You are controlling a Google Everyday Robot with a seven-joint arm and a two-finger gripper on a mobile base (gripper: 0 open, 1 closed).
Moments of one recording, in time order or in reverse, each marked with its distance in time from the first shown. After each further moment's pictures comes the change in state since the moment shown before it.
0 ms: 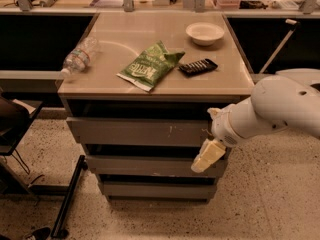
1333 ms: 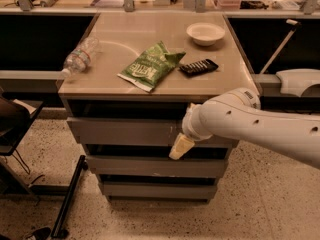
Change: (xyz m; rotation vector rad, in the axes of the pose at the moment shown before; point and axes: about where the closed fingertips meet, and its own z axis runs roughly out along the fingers) arm -0.033 -0.045 0.090 0.216 0.072 -0.087
